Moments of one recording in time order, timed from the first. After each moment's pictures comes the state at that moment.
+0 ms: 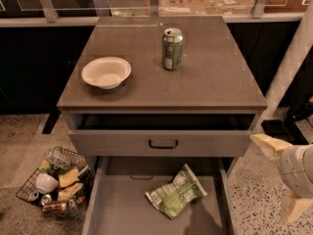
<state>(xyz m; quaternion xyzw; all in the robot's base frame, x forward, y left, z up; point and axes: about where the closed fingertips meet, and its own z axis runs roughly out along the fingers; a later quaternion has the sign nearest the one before) 0.375 -0.268 0.749 -0.76 0.62 -0.08 0.19</state>
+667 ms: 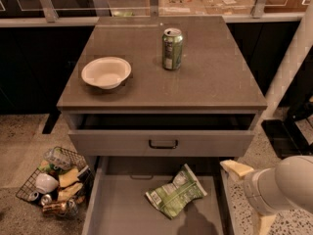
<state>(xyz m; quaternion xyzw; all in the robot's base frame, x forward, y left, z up) 0.369 -0.232 0.639 -0.81 0.56 -0.07 0.15</state>
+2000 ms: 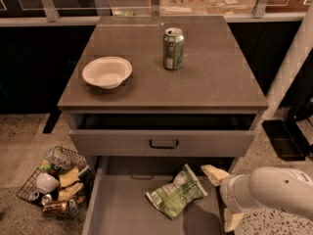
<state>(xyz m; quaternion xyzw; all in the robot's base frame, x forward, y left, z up) 0.404 -0.191 0.546 -0.81 0.55 -0.03 0.22</state>
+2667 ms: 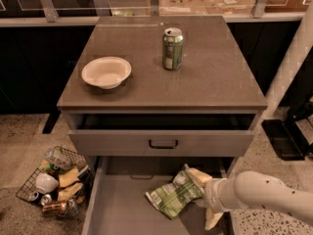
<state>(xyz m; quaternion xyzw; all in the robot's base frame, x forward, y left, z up) 0.423 -0.145 0.493 -0.80 0.52 0.01 0.28</state>
